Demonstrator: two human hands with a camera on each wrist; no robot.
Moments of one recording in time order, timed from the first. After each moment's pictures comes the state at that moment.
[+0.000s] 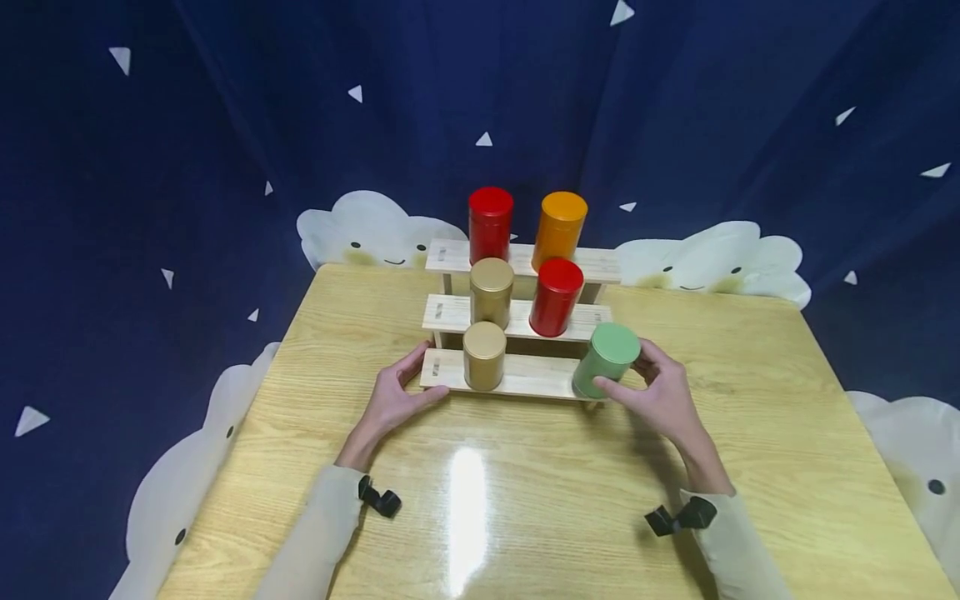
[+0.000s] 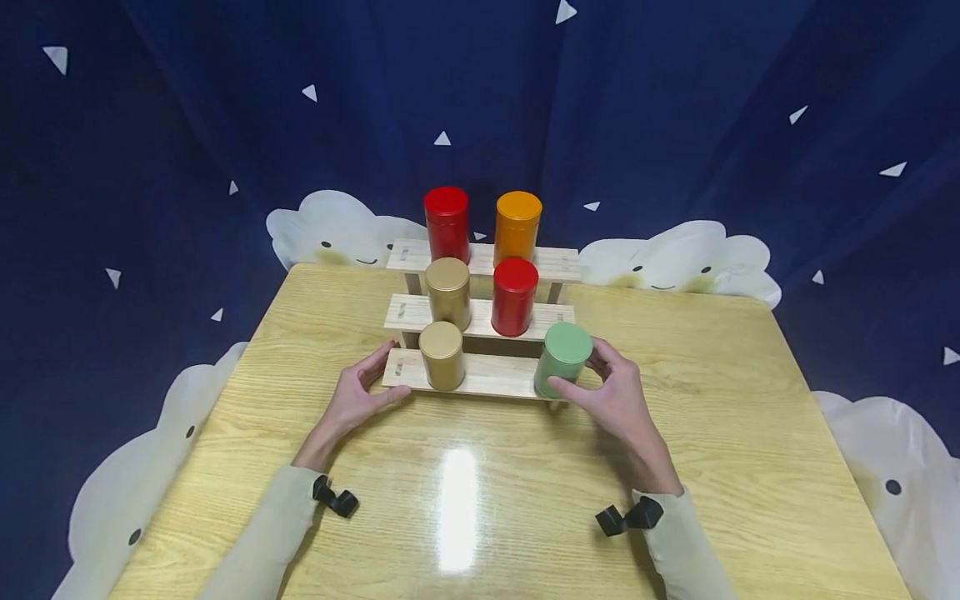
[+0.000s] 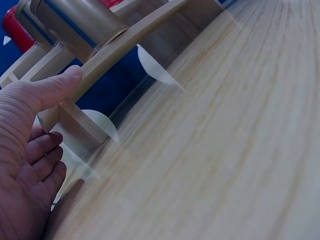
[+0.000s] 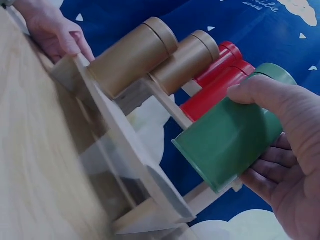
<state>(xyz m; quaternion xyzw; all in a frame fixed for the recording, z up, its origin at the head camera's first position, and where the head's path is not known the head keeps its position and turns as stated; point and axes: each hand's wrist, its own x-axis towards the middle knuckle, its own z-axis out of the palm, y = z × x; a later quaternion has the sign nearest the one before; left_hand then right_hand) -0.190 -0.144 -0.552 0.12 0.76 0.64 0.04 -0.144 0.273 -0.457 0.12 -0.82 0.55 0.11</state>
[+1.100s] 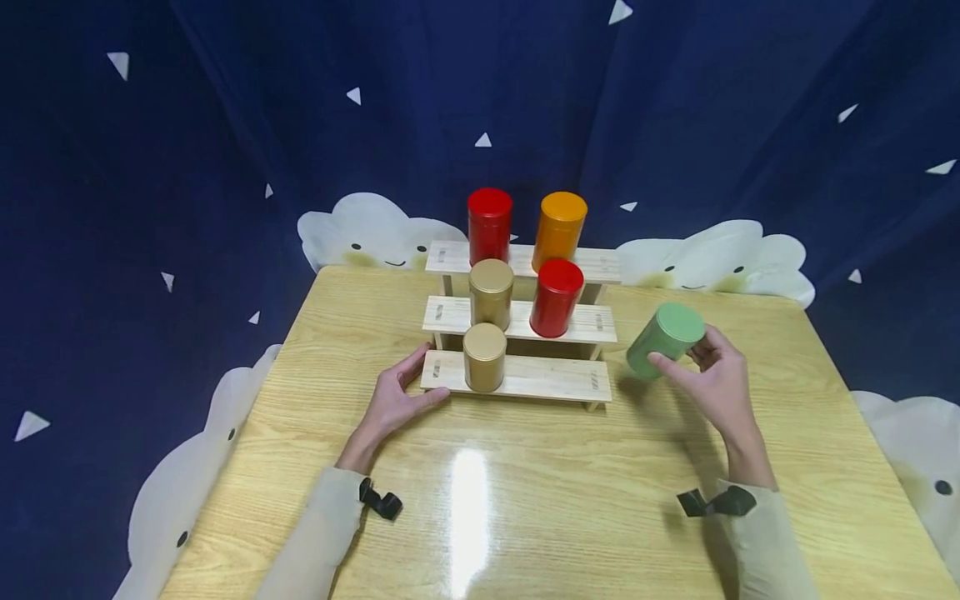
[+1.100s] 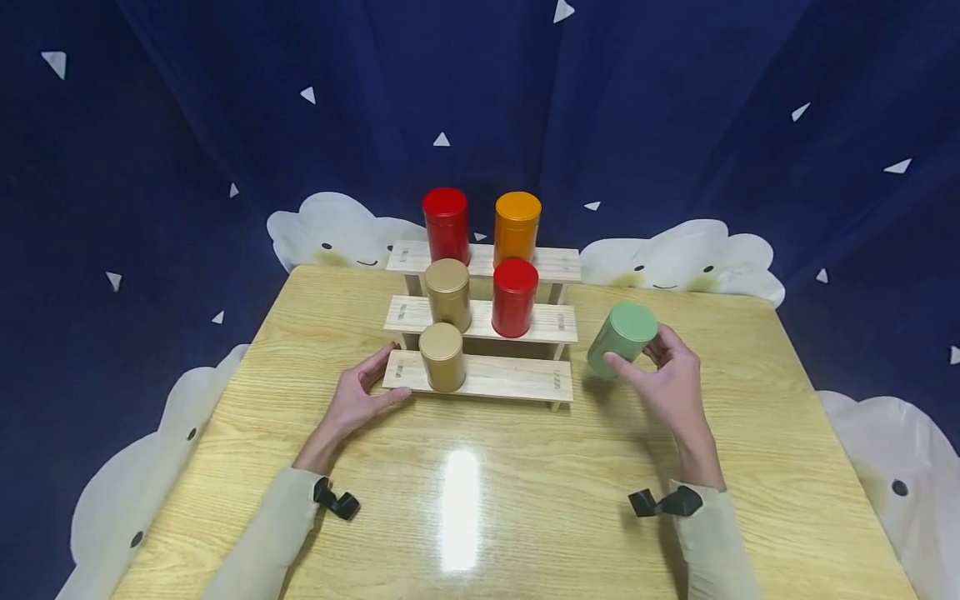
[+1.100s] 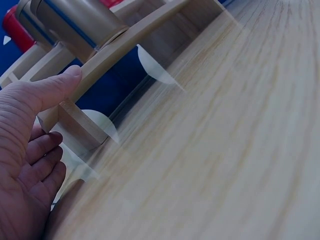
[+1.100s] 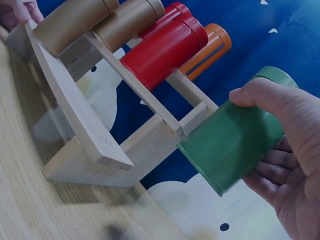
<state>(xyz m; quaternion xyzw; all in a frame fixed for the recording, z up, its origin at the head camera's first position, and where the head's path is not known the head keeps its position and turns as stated) -0.188 -0.143 -0.553 0.12 0.76 0.64 0.04 -0.154 0.333 -0.450 0.03 -0.83 0.53 0.18</state>
